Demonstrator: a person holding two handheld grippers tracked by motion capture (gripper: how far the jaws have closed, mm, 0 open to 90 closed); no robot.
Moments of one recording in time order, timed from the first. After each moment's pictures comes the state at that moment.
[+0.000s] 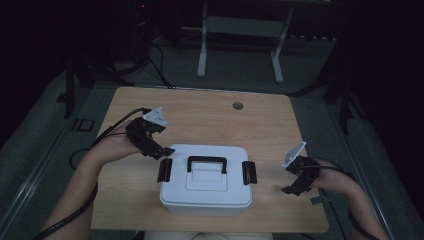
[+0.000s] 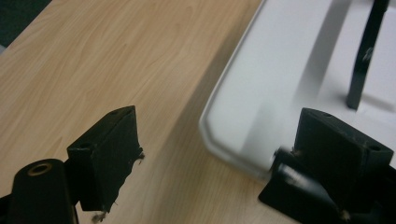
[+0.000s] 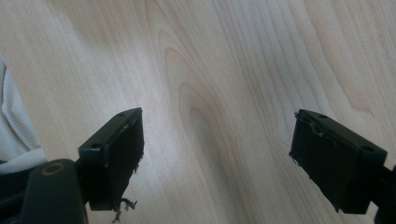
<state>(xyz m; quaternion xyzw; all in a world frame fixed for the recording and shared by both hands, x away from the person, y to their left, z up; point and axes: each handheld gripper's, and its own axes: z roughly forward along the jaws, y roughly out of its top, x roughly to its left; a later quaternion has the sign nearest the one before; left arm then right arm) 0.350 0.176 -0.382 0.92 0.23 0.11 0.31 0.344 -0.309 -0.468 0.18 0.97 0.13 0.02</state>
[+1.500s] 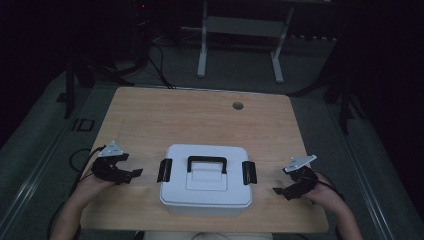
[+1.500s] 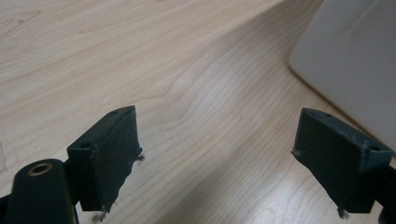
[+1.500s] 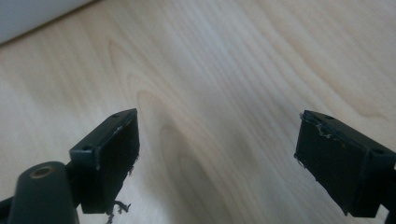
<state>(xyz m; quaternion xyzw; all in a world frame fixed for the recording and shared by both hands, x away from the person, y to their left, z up) 0.306 0.280 -0.523 0.82 0.41 0.13 0.38 0.327 -0.322 -0.514 0.26 0.92 0.27 0.10</state>
